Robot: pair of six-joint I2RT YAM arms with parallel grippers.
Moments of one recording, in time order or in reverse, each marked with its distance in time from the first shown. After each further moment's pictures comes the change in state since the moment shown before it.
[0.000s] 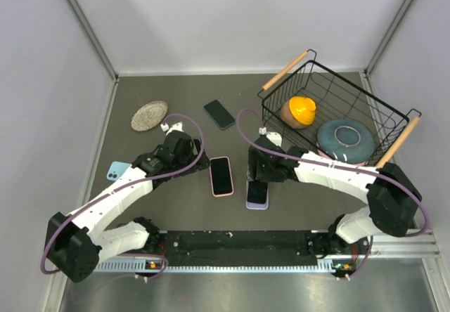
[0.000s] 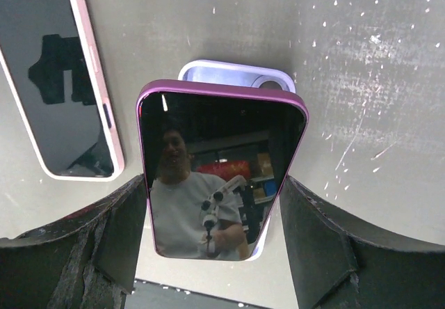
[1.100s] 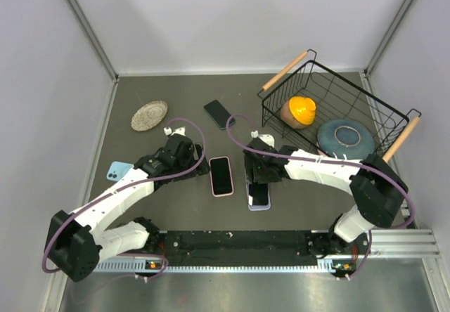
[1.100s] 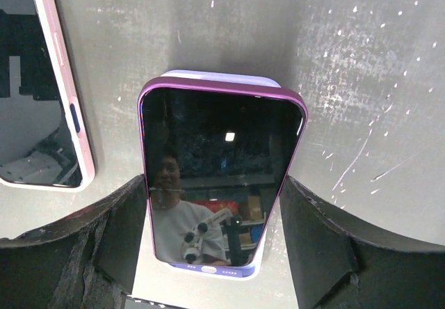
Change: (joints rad) left arm 0.000 0.007 -0.047 0.005 0.041 0.042; right arm 0.000 0.126 0.023 0.016 -0.008 -0.092
